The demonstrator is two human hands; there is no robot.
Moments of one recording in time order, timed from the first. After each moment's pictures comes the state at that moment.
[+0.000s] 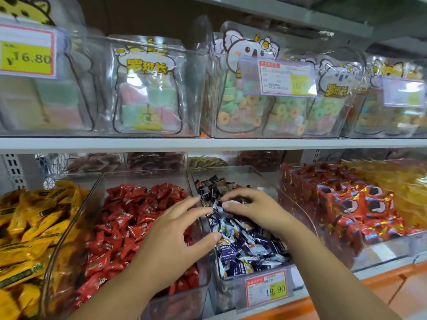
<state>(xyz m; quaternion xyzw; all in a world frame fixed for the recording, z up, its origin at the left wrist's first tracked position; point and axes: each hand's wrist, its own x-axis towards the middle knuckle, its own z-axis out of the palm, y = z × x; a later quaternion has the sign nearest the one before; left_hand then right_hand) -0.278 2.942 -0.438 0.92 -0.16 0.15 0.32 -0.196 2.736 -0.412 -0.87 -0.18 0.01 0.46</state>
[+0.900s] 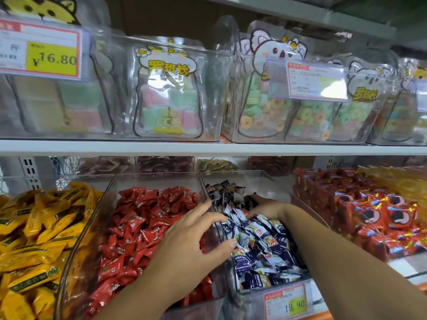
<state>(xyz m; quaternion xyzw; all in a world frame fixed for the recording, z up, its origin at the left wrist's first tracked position) -0.280 2.946 -0.439 0.93 -0.13 0.10 0.32 -0.107 2.734 -0.437 -0.94 -0.04 0.18 0.28</state>
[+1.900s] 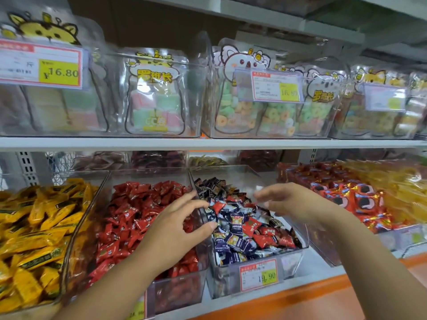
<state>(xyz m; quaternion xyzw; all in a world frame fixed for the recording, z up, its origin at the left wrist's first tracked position) -0.279 2.947 -0.439 0.91 -0.13 0.12 0.38 -0.221 2.673 -0.377 -0.93 -0.15 0.04 0.33</state>
